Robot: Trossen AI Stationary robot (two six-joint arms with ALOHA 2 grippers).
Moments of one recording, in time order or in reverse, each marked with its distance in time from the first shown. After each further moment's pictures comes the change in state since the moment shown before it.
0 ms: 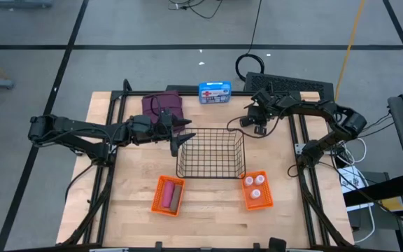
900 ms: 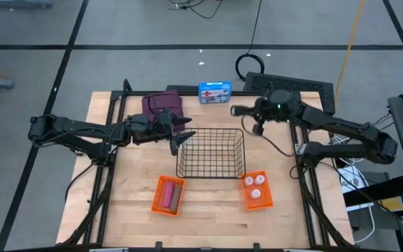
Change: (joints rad) left arm 0.000 0.000 0.000 0.067 0.001 0.000; right arm 0.223 -0.533 -0.004 0.129 -0.049 0.348
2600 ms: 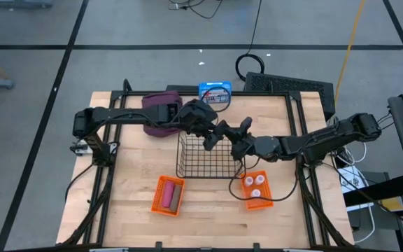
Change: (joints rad) left arm 0.072 0.544 0.839 -0.910 0.237 -0.293; right arm 0.706 0.295 0.001 0.616 0.790 -0.752
